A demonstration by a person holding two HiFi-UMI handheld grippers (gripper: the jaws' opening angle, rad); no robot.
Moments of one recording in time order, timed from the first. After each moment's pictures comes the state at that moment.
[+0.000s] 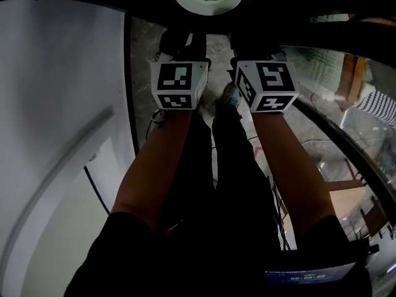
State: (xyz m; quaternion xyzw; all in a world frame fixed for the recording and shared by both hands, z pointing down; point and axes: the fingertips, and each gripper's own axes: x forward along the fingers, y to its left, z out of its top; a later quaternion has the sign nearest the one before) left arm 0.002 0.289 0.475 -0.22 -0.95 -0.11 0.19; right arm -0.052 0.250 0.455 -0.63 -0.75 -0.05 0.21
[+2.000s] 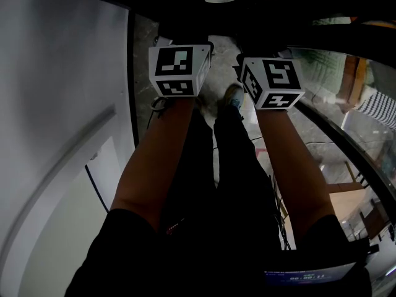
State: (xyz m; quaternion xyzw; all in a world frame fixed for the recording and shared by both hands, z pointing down) left arm -0.012 0.320 0.447 -0.23 -0.95 -0.10 0.16; right arm -0.058 0.257 0.448 -0.63 -0.75 -0.05 0.19
